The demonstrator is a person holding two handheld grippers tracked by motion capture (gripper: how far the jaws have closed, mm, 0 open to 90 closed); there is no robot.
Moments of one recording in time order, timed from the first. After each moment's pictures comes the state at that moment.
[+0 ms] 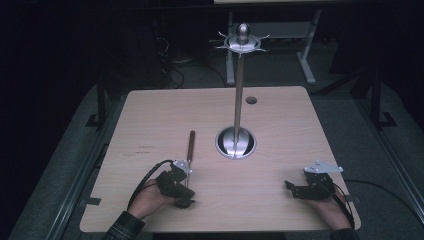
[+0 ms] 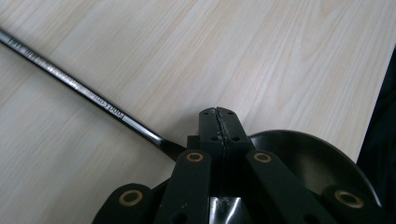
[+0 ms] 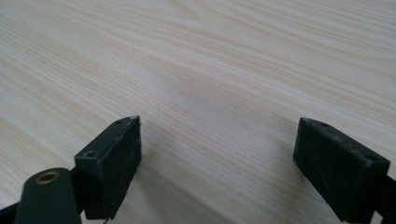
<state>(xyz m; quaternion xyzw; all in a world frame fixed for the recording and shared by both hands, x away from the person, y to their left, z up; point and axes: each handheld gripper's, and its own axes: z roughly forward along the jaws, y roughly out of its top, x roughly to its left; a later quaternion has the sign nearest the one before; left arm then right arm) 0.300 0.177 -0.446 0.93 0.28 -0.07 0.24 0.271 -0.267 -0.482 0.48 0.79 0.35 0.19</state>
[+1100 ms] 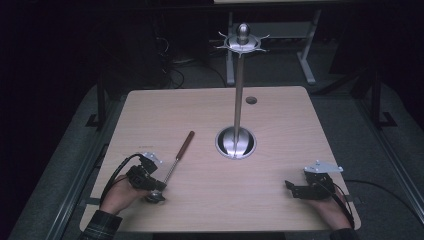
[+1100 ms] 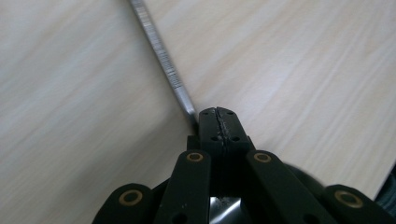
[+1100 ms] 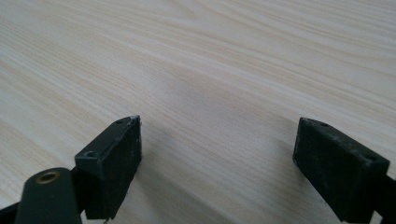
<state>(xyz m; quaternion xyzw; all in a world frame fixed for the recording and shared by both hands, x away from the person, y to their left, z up) 0.315 0.256 -0.435 0.90 0.37 -0.03 0.22 0.272 -0.267 -0.482 0.48 0.78 0.35 0.19</state>
